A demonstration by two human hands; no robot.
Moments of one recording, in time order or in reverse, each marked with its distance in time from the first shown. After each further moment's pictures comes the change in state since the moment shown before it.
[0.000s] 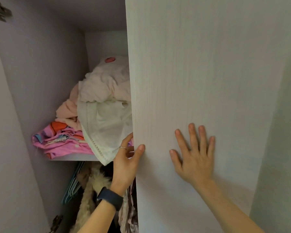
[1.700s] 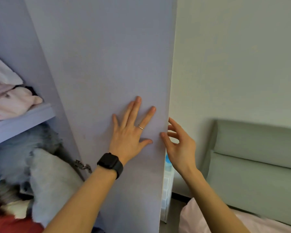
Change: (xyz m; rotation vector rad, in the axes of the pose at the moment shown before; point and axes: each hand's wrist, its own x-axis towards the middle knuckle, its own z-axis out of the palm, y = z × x) left_hand -0.230 0.103 0.244 0.220 -0.801 1.127; right_hand -0.149 0.041 -0.388 -0.068 0.120 1.028
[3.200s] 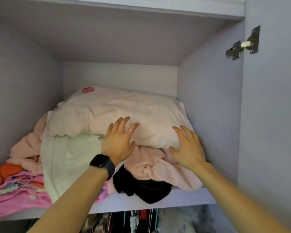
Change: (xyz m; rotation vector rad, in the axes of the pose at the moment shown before) left_hand -0.088 -0.330 -0.304 0.860 0.019 -0.792; right_hand 0.124 -0.245 0.424 -0.079 -0.717 -0.710
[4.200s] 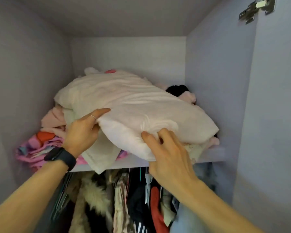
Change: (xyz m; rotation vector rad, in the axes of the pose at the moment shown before) left_hand -0.113 -0.095 -0.070 -0.245 0.107 -0.061; right_hand -0.170 -0.143 -0.033 0.105 0.272 -0.423
